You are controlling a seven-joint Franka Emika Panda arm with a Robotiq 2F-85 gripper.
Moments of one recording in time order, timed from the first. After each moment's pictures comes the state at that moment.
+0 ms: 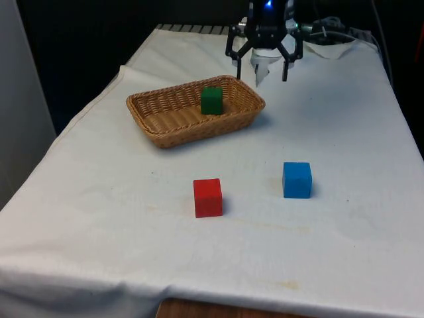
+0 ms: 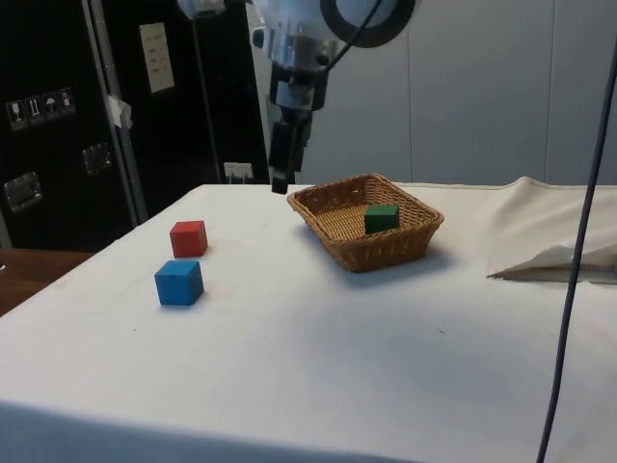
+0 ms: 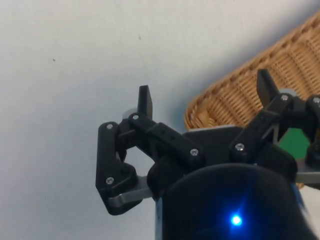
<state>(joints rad) 0.33 0.03 -0.34 -2.50 -0.06 2.79 -0.09</state>
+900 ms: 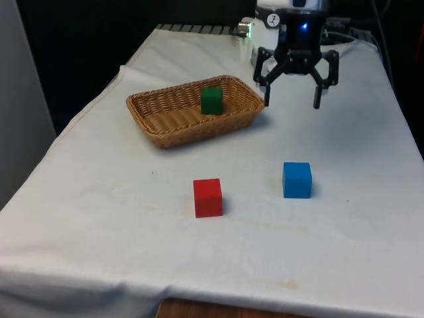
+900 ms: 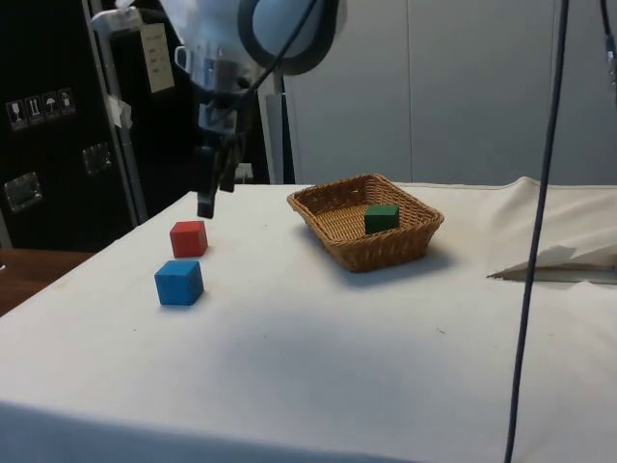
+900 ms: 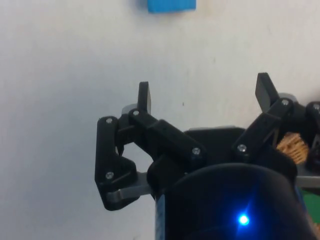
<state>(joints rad) 0.33 0.28 -0.23 -2.20 -0.02 2.74 -0.01</state>
